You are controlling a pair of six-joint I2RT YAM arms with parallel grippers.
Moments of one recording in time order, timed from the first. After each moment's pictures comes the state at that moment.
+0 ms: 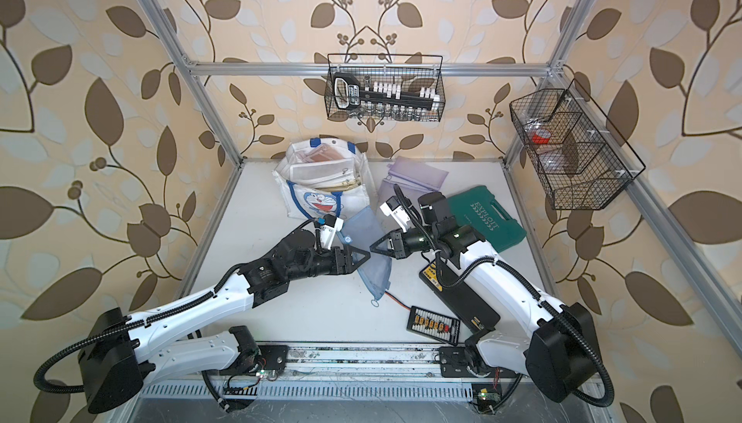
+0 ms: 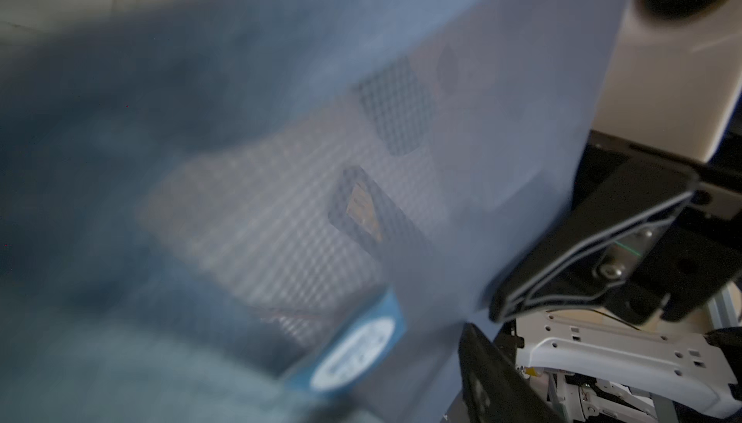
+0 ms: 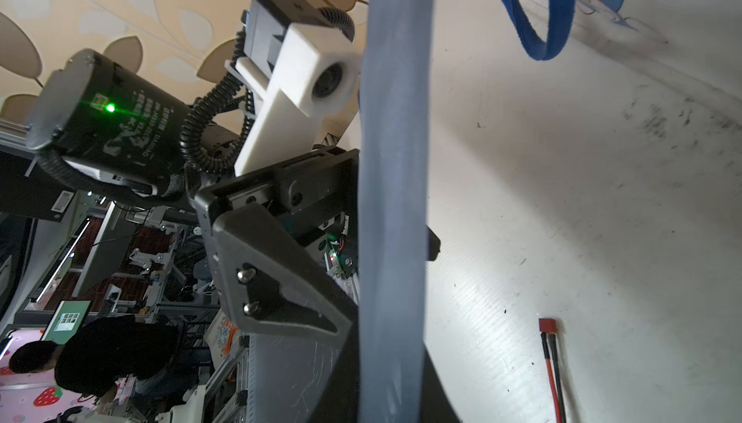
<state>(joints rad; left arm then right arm) -0.81 1.09 0.68 0.00 0.30 -0.90 0.46 1.25 0.95 -0.40 -0.89 0.33</state>
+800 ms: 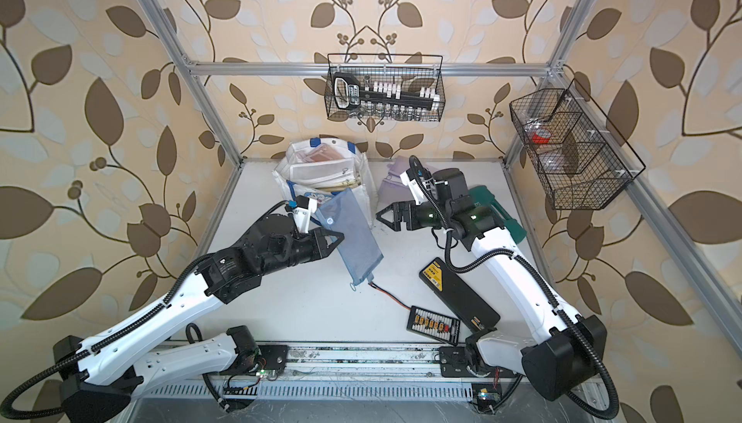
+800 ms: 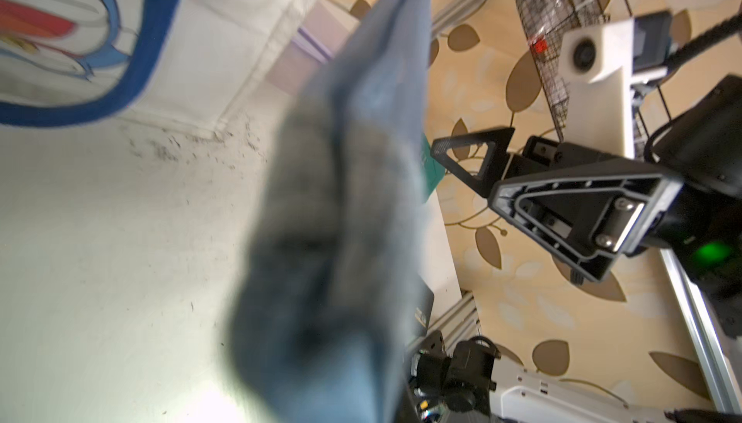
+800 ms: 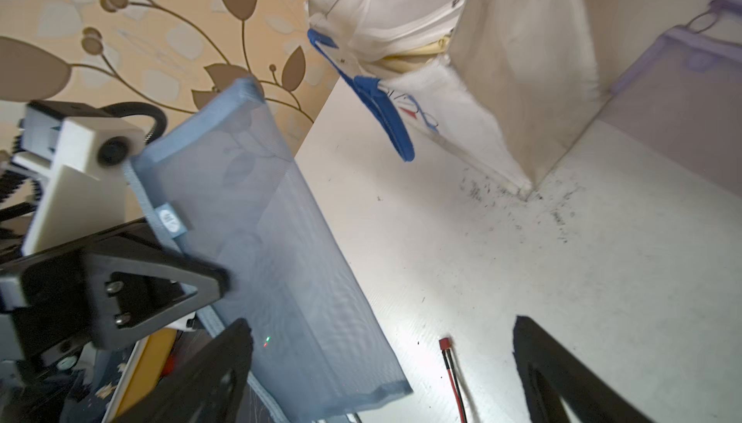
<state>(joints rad) -0.80 0.97 1.04 -0.50 0.03 -0.92 0.36 1.25 1.24 -0.63 -0.55 0.33</state>
